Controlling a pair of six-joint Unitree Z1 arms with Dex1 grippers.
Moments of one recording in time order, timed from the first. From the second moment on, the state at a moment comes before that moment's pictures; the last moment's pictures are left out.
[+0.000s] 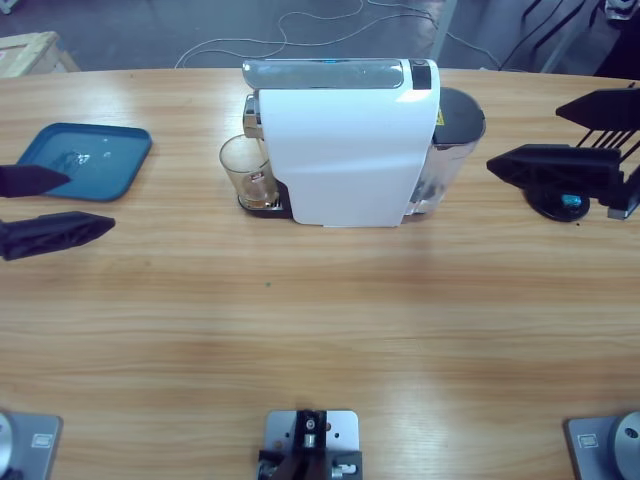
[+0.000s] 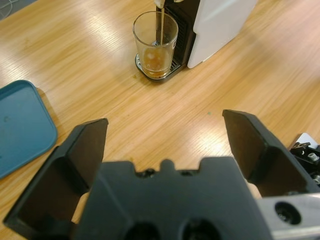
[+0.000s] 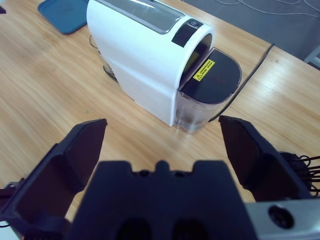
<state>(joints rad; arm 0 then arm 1) -0.65 1.05 -0.66 0.24 -0.15 0.03 0.81 1.17 -0.89 0.31 -0.11 0.10</state>
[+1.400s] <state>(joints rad) -0.65 1.10 -0.67 0.25 -0.21 0.05 0.81 1.16 -0.82 0.28 -0.10 0.10</state>
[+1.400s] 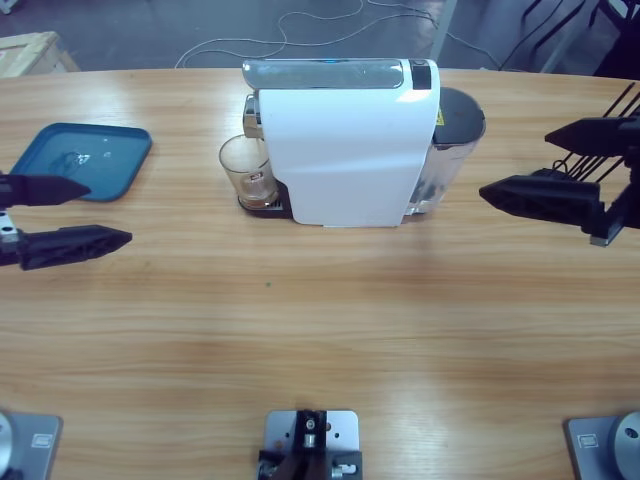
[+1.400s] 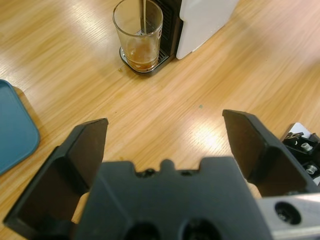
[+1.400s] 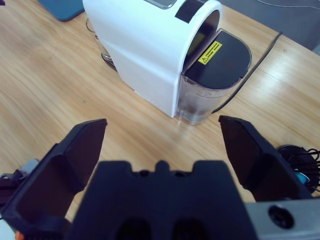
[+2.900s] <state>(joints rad) -0.45 1.74 -0.83 -0.11 -0.64 0.70 0.81 0.96 -0.81 0.58 -0.02 0.07</state>
